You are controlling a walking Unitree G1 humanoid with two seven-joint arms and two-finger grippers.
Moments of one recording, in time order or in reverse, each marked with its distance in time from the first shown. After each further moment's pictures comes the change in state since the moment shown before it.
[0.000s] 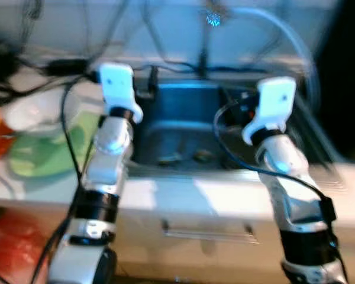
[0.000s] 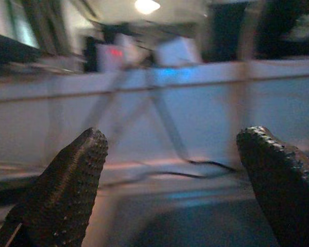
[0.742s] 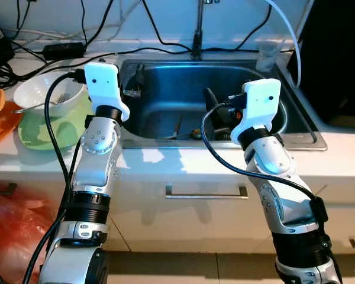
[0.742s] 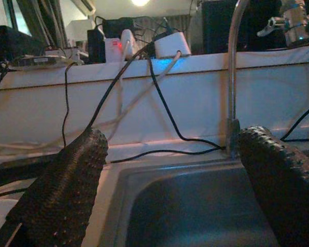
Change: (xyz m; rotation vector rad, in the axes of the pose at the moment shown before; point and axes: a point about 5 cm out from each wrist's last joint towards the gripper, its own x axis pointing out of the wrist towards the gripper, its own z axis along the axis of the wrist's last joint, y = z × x) left arm -0.006 0.009 -0.005 0.007 0.006 0.018; right arm -0.003 0.009 -0.005 0.012 0.023 0.030
